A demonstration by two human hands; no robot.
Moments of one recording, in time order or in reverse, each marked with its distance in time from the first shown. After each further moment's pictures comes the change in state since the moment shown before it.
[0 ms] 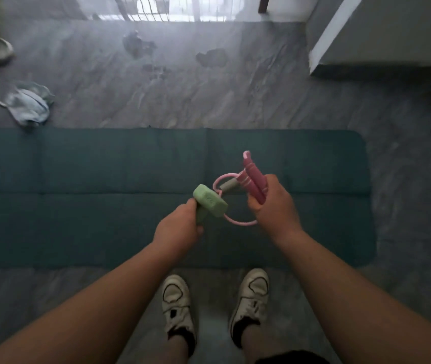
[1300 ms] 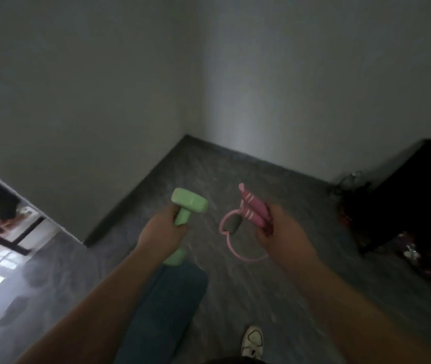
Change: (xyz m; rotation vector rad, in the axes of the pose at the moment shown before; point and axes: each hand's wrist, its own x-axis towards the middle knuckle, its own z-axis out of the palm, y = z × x) left_hand -0.445 0.661 -0.058 0.149 -0.057 1.010; right_hand -0.586 0.074 -0.610 0.063 0.966 0.362
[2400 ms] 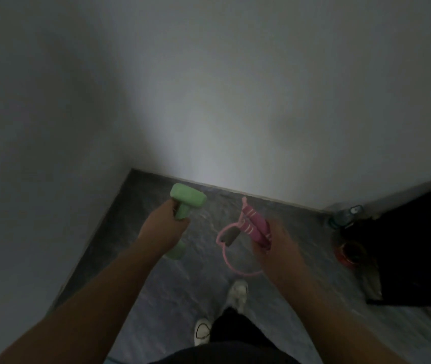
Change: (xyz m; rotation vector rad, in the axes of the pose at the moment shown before) left_hand 0.692 0.206 0.113 0.062 -0.212 0.052; right_hand 0.605 0.214 -0.016 0.058 0.083 0.345
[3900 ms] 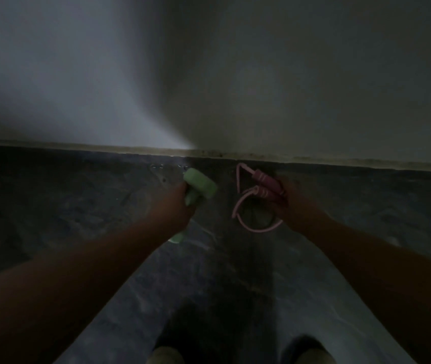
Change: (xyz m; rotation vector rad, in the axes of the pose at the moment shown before) left_hand 0.700 -0.406 0.575 0.282 -0.350 0.094; right_hand 0.592 0.569 0.601 -0.158 -0.200 0.105
